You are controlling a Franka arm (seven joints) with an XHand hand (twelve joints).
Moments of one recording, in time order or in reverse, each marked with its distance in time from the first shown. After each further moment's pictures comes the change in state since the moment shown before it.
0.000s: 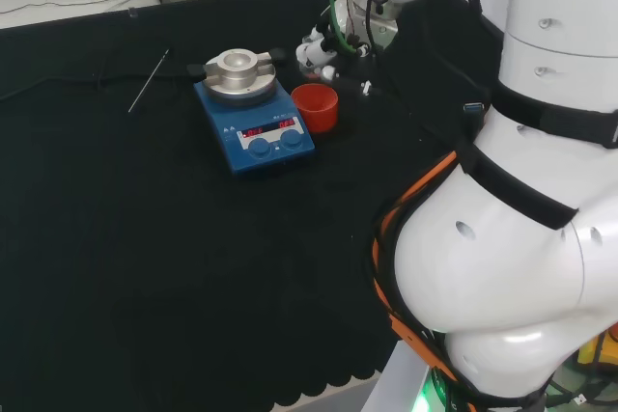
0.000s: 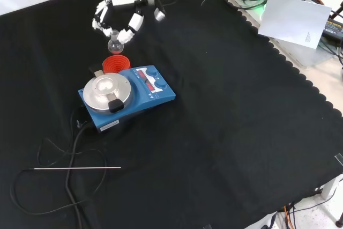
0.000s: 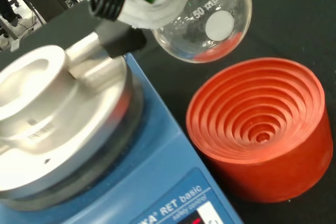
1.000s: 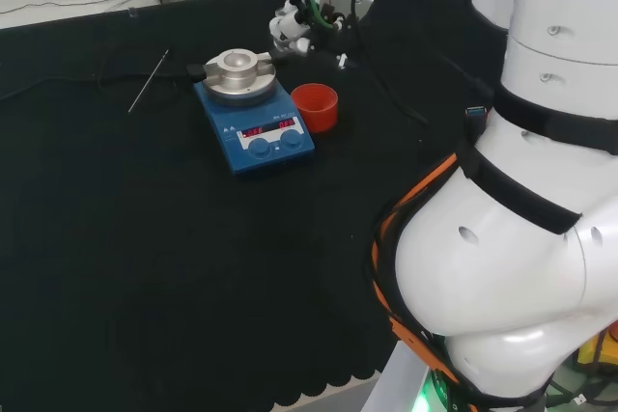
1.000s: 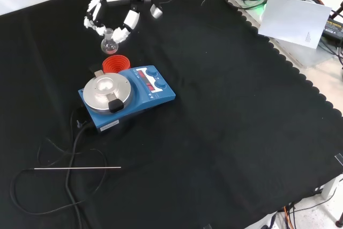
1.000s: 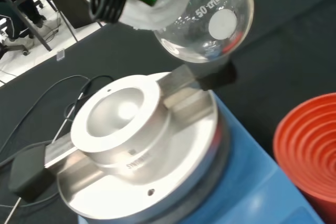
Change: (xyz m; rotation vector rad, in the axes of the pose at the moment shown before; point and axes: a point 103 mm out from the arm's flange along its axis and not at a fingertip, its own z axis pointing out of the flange) arm 0.060 0.012 -0.020 0.000 0.013 -0.053
